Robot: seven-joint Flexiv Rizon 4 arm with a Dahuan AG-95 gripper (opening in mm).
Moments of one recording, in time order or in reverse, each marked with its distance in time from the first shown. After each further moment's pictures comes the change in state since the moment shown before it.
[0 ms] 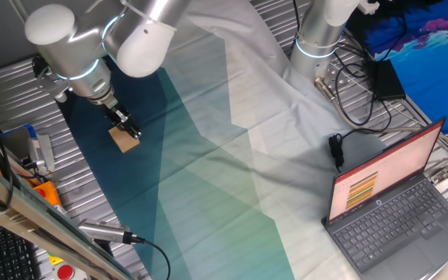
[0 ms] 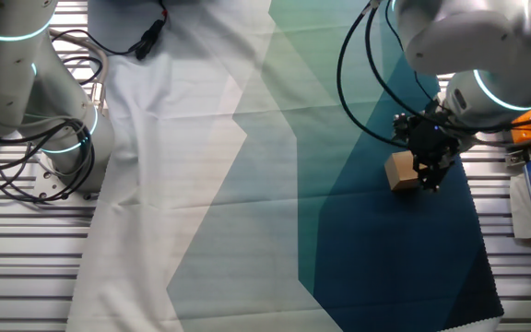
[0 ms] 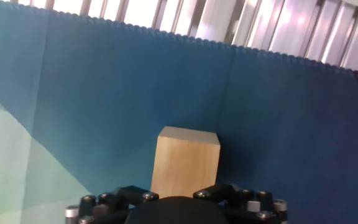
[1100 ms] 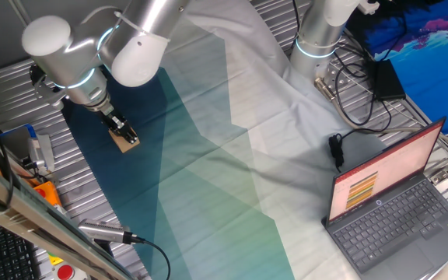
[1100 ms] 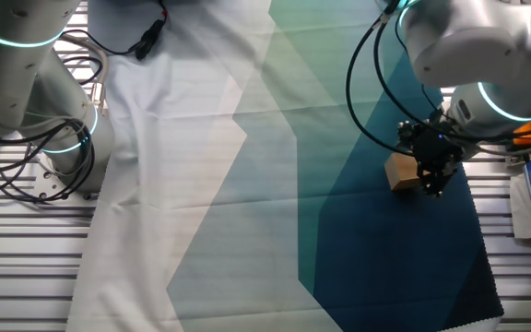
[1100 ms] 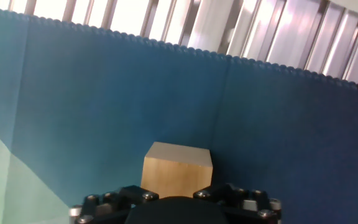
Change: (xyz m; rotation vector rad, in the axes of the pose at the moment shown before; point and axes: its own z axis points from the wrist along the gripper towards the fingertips) arm -0.015 -0.009 0.021 0.008 0.006 0.002
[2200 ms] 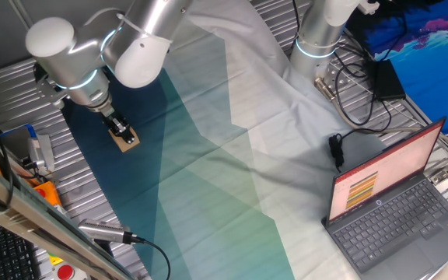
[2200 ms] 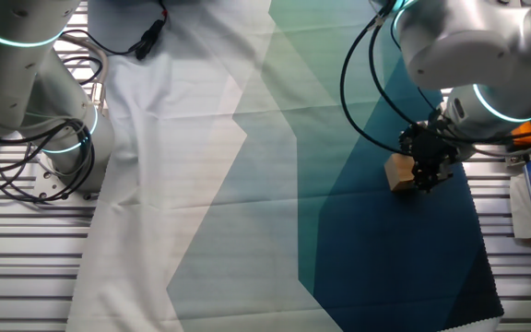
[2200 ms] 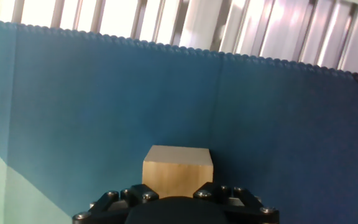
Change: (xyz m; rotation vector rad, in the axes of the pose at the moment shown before) arm 0.000 0.000 0.003 -0.005 -0.017 0.096
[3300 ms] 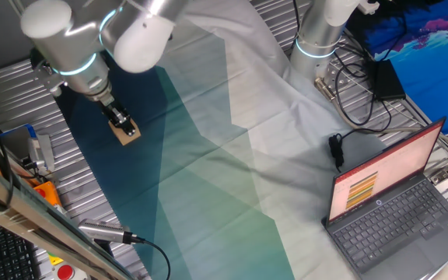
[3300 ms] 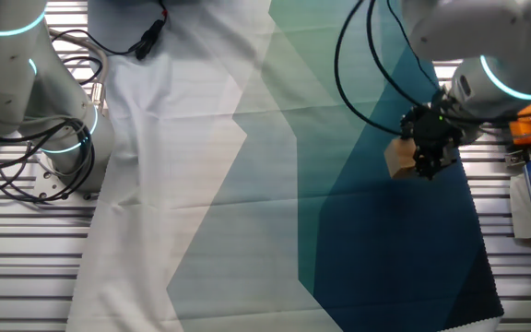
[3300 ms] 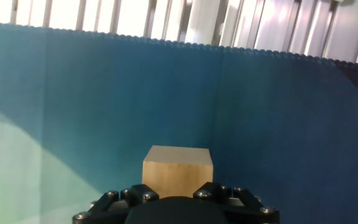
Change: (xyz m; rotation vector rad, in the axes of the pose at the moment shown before) arm 0.023 0.015 -0.061 -0.007 0.001 -0.003
